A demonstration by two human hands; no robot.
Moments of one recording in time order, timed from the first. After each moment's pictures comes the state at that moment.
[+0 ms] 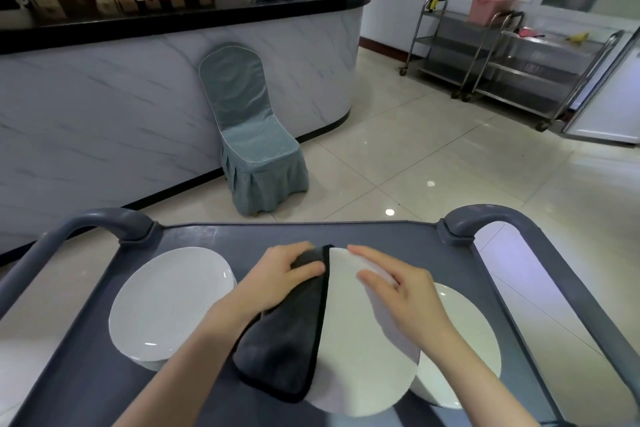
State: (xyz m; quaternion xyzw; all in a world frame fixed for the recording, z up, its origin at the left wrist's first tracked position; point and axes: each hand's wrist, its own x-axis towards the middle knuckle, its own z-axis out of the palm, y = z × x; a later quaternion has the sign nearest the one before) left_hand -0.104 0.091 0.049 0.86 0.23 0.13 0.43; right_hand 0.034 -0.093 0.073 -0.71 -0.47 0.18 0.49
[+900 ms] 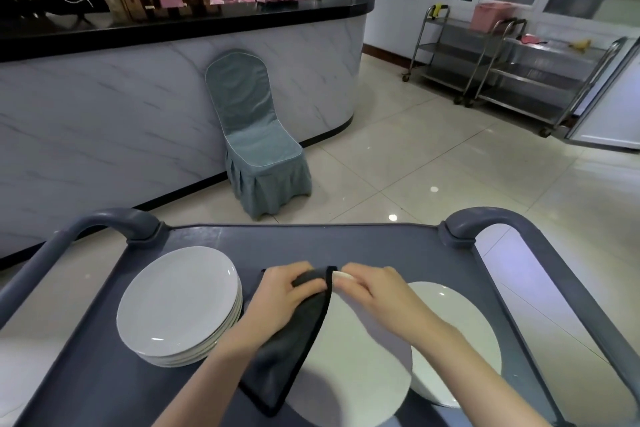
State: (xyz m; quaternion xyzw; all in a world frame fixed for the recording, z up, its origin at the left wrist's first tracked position) left_hand -0.117 0.062 0.027 0.82 0.26 0.22 0.46; right_hand 0.035 -0.071 0.060 -0.75 -0.55 0.22 0.30
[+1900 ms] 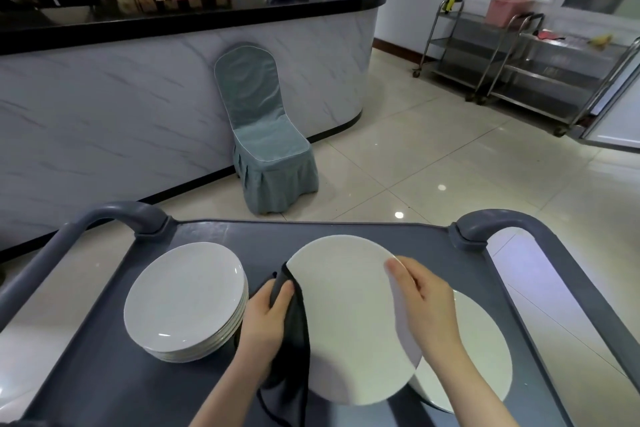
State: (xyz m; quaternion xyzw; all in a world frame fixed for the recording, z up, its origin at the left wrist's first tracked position) left_hand -0.139 0.041 0.004 0.61 0.47 0.30 0.56; right_hand 0.025 -0.092 0.060 -0.75 -0.32 0.16 0.57
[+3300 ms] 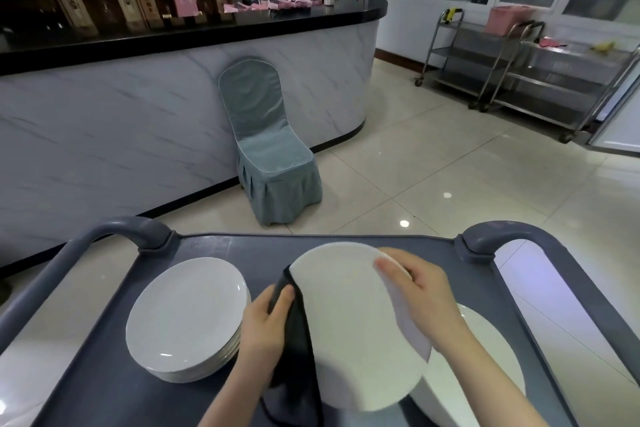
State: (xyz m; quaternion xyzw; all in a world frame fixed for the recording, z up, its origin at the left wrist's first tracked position) left_hand -0.133 0.050 0.017 0.60 0.48 0.32 0.55; right_hand 0.048 -0.069 0.075 -0.70 -0.41 0.20 0.55
